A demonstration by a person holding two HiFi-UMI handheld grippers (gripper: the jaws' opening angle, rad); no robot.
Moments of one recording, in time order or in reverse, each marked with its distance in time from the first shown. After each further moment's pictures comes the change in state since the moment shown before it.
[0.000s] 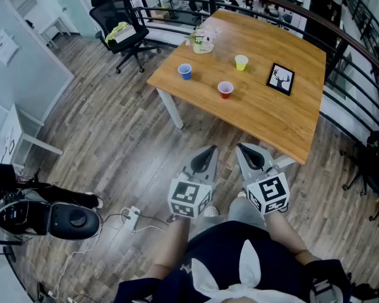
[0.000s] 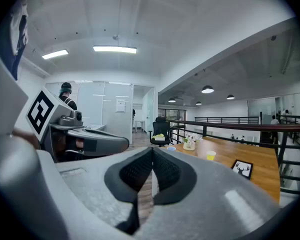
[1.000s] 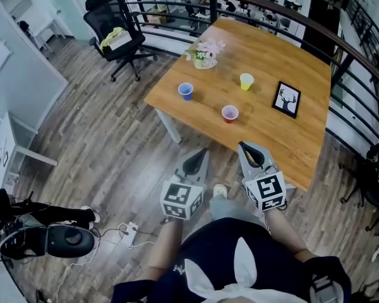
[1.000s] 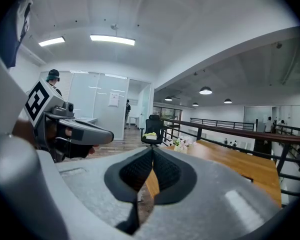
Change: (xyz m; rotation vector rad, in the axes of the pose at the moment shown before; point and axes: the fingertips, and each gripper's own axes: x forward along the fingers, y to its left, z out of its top) left arm 0.093 0.139 0.021 -0.011 0.024 0.037; right arm 0.151 -0.088 0.010 -0.065 0.022 -0.049
